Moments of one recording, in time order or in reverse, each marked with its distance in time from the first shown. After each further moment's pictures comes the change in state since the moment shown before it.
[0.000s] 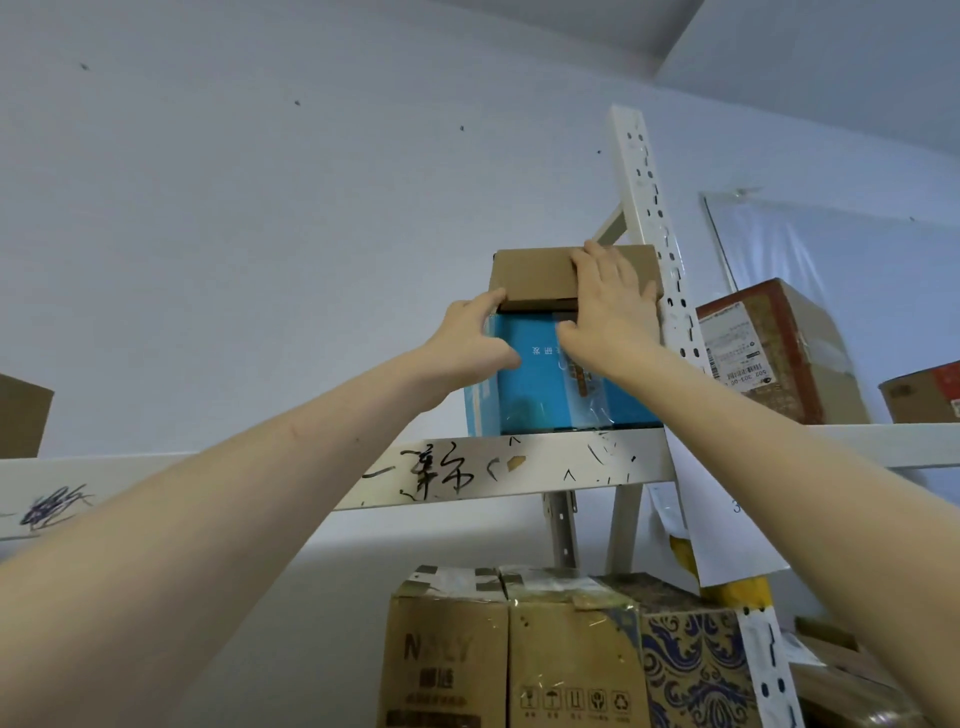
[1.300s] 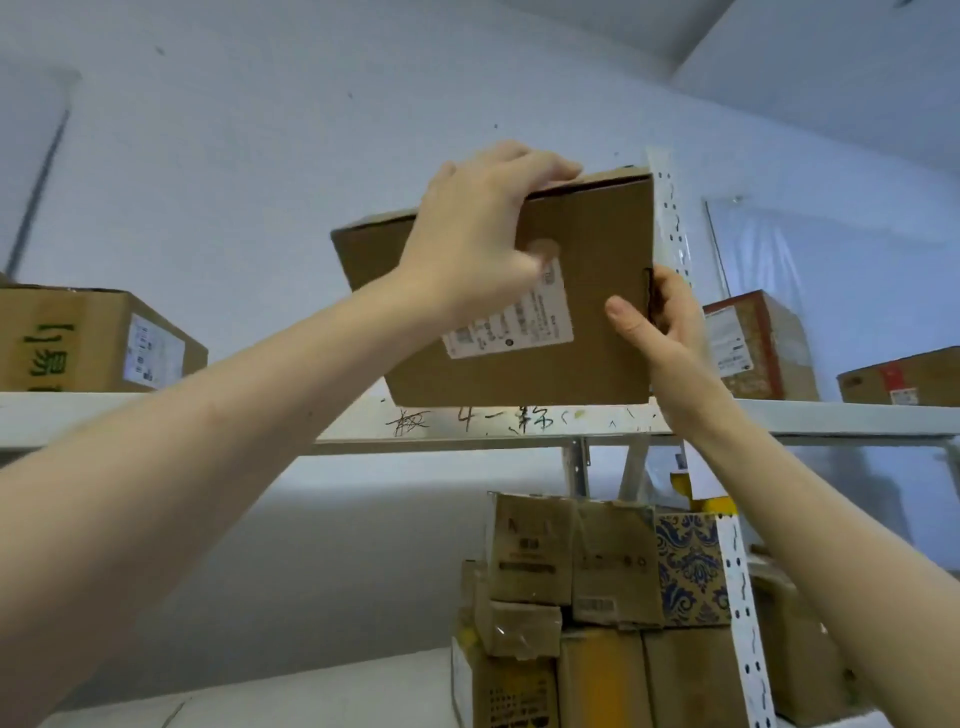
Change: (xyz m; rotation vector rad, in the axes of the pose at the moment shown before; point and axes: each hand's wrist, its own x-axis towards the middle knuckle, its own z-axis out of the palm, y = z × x) left_hand -0.178 0.076 -0.146 0.396 0.389 0.683; right_hand -0.145 -0.128 -0.138 1.229 0.013 0.073
